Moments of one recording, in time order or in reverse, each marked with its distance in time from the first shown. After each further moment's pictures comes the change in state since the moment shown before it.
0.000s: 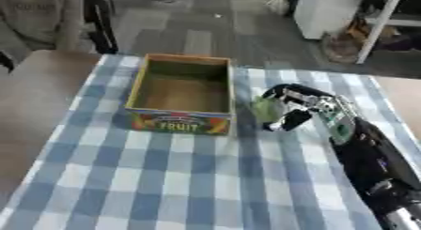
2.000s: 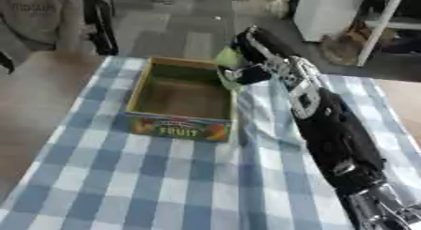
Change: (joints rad) left arm -0.001 -0.001 -0.006 0.000 0.007 0.006 -0.011; right arm -0.170 0.170 0.065 -0.169 0.032 -0.026 -0.299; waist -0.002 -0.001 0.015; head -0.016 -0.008
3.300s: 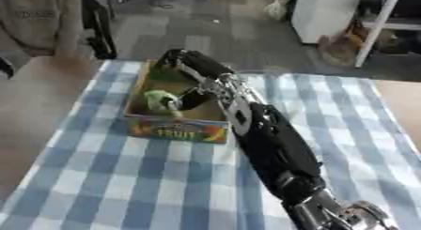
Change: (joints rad) left arm 0.000 -0.001 -0.009 0.000 0.017 0.005 -0.015; right arm -0.041 0.163 0.021 0.114 0.176 -0.032 -0.065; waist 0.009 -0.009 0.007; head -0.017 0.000
